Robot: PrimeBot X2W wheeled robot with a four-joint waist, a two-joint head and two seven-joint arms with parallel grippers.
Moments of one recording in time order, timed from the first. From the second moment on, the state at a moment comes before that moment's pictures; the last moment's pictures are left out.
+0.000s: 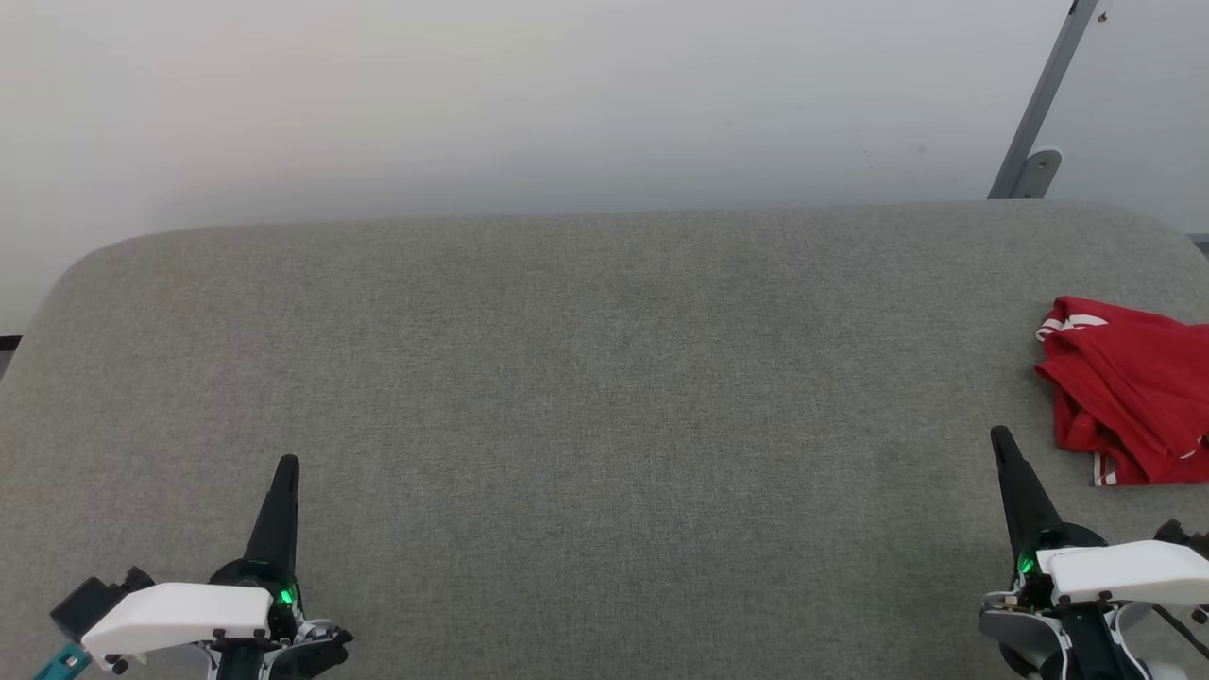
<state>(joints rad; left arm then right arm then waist) -0.06 0.06 0.10 0.22 -1.44 -0.13 0.06 -0.07 -0.06 -0.11 0.23 1.41 0.13 0.06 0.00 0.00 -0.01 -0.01</state>
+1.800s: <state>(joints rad) -0.10 0.05 0.11 0.25 -1.61 -0.13 0.11 -0.11 -0.05 -0.11 0.25 1.61 0.13 0.12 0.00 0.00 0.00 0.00</state>
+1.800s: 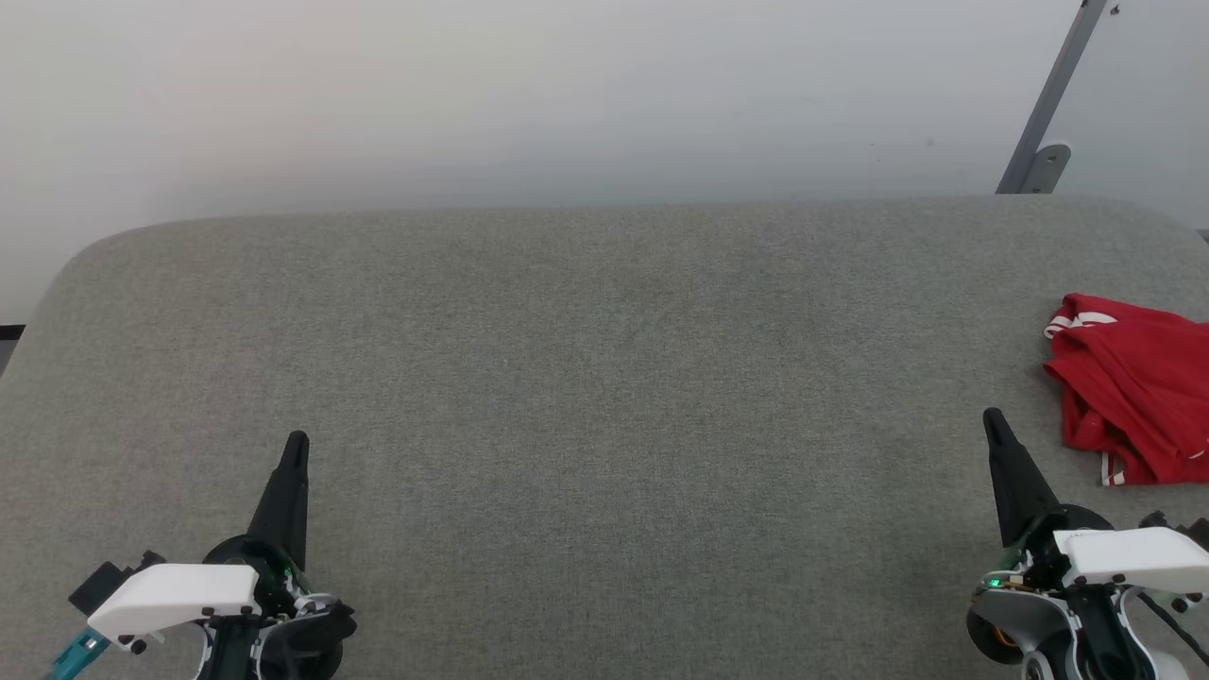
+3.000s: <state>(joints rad) -0.10 0.05 0.11 0.25 -1.61 -0.13 0.11 -0.11 -0.05 -0.11 0.25 1.61 0.13 0.12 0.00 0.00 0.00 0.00</state>
